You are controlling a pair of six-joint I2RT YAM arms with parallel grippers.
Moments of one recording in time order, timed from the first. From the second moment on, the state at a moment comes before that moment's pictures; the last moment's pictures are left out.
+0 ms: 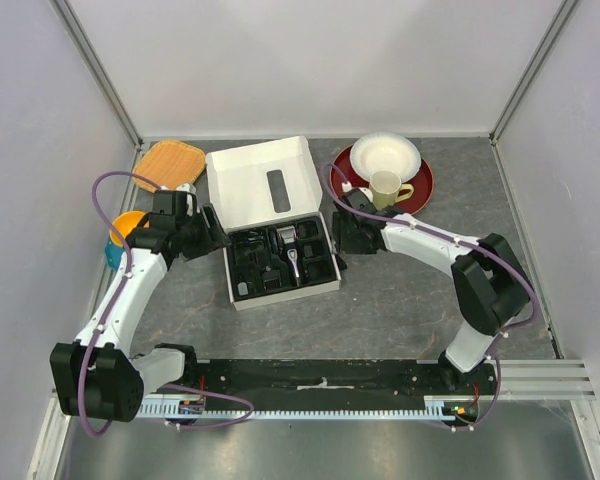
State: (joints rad) left arm -0.10 1.14 0.92 -0.67 0.12 -0.43; right arm 0.63 1.70 1.15 -0.50 0.19 0.59
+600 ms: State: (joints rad) left arm -0.10 1.15 0.95 -0.68 0.14 -0.43; right arm 0.63 1.82 1.14 -0.41 0.06 0.53
